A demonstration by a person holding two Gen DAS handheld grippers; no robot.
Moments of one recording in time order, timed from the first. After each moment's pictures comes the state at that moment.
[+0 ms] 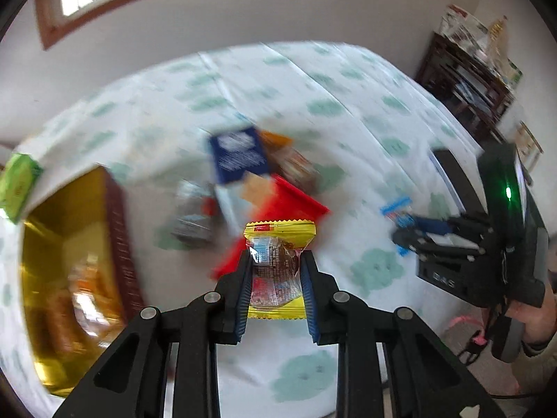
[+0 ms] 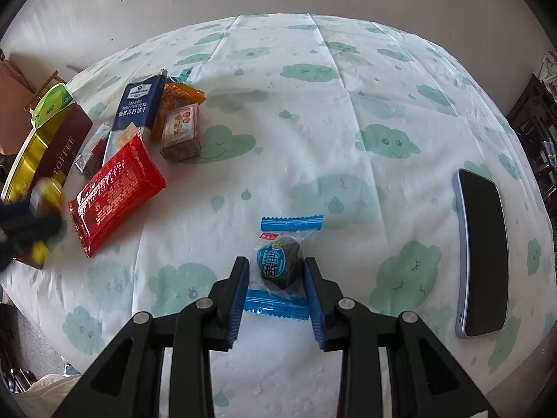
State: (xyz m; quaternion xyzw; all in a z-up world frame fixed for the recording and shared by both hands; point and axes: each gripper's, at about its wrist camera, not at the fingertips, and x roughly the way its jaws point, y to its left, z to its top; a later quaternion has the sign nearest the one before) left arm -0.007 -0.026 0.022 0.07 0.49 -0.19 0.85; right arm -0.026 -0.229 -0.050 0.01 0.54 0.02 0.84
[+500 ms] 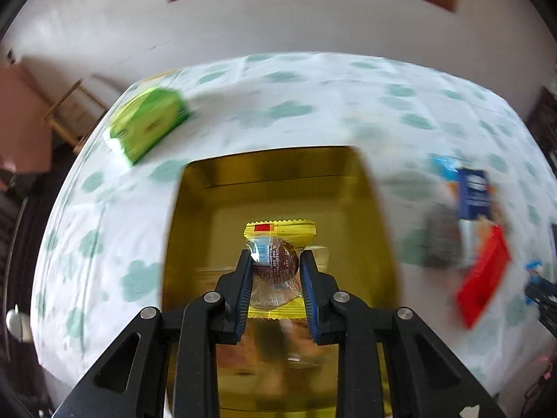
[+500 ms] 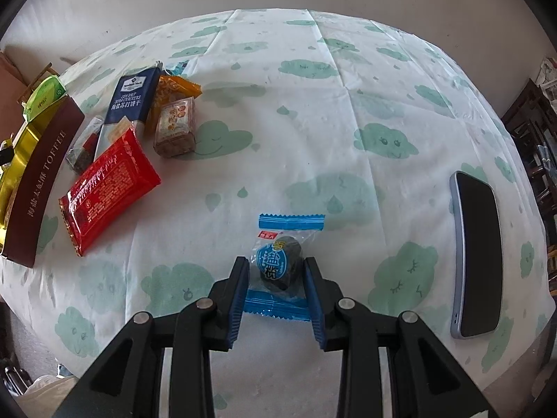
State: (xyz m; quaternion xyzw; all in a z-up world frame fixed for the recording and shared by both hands) left arm 0.048 0.151 0.009 0.03 0.50 0.03 0.86; right arm -0.022 -0.223 -0.052 -0.01 0.55 0.00 0.84
